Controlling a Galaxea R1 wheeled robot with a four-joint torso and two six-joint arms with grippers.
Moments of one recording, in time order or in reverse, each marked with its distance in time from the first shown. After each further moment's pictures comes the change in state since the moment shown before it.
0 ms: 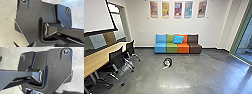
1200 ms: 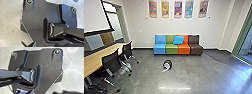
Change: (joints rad) left arm 0.001 -0.003 -0.057 0.000 0.000 0.000; right arm 0.005 0.075 -0.193 0.000 -0.002 0.000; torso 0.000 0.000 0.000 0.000
